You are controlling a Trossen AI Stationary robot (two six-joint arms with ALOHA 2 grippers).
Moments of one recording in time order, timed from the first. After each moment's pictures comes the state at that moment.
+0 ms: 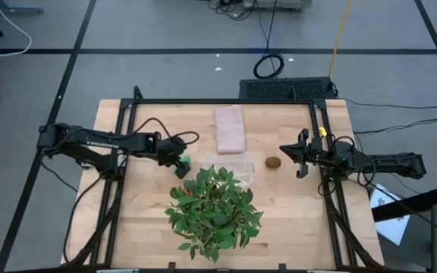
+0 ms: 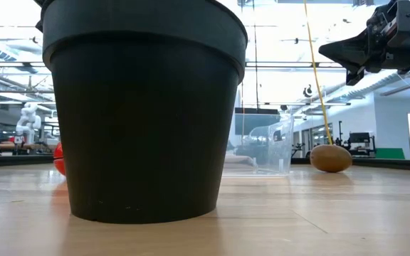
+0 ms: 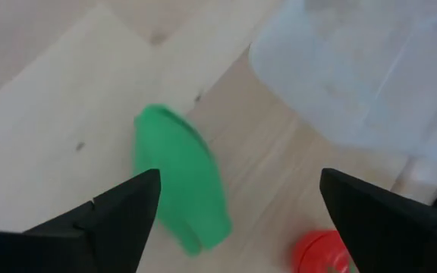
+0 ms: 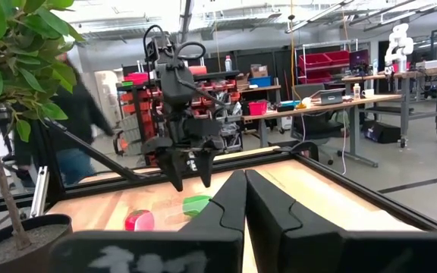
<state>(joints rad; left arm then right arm) 0.09 1.29 0.74 -0.51 0.02 -0.68 -0.05 0.19 0.02 0.34 0.13 0.11</state>
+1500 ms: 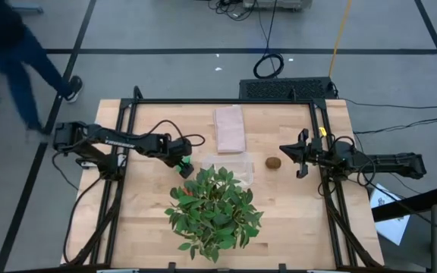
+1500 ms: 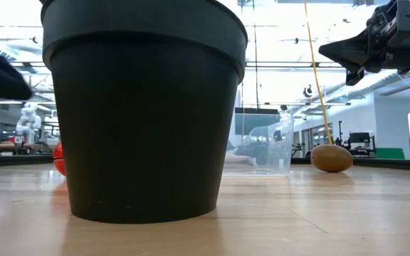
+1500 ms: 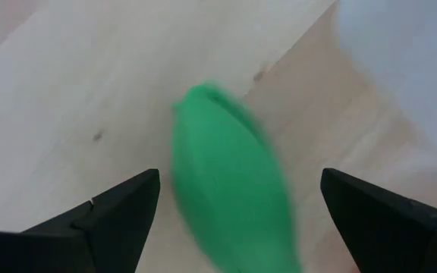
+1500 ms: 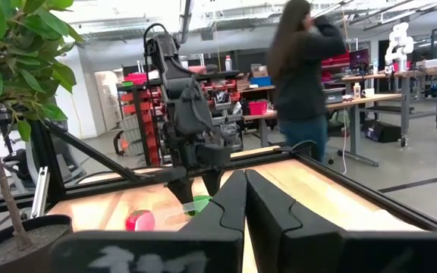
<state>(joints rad) 0.14 1.48 0.74 -0.49 0.03 -0.66 -0.05 0.19 0.02 0.34 0.13 0.12</state>
